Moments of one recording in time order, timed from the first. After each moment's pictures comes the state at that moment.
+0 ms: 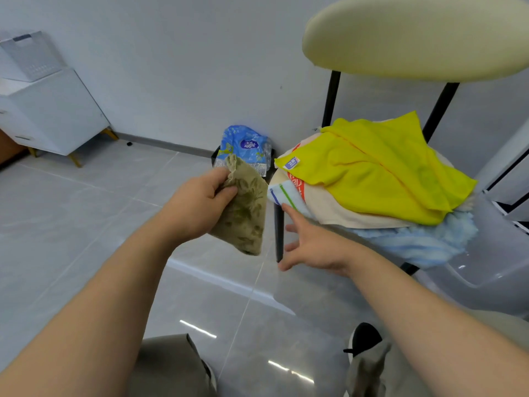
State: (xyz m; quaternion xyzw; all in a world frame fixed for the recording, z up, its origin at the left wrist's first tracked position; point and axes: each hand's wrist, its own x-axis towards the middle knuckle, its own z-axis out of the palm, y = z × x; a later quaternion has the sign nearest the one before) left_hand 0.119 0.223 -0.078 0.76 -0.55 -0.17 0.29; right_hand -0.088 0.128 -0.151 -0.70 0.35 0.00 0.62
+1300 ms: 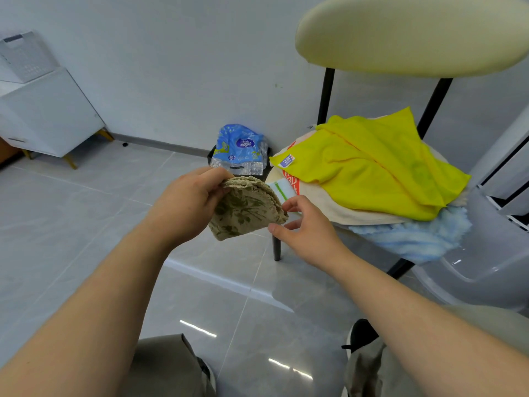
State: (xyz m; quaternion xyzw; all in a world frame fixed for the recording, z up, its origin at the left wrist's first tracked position) left_hand 0.126 0.224 -0.083 0.70 -0.67 0.01 0.25; right_hand -0.080 0.129 -0.169 -0.74 0.41 -0.25 0.47
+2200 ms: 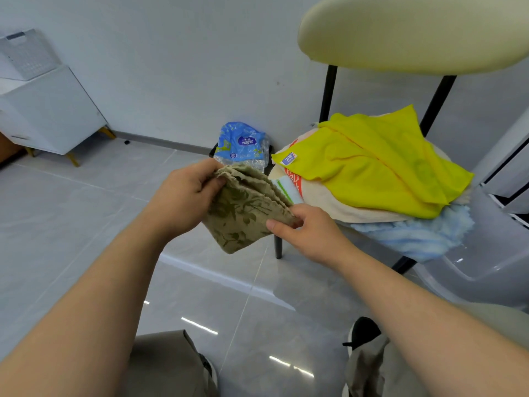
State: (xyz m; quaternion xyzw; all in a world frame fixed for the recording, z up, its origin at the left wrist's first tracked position) left_hand 0.122 0.230 -0.071 0.76 -0.56 -0.11 0.32; right_hand -0.086 0.132 -0.152 -0.77 0.39 -0.21 0.46
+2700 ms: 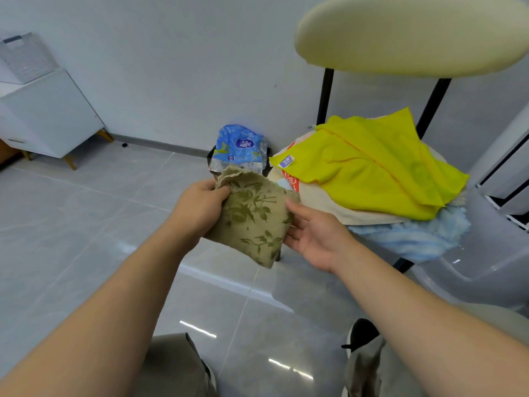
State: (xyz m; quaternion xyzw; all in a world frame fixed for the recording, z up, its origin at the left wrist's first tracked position) left_hand 0.100 0.210 -0.090 0.79 -0.31 -0.30 0.43; right_hand -0.078 0.124 -0.152 -0.29 0.40 -0.25 0.83
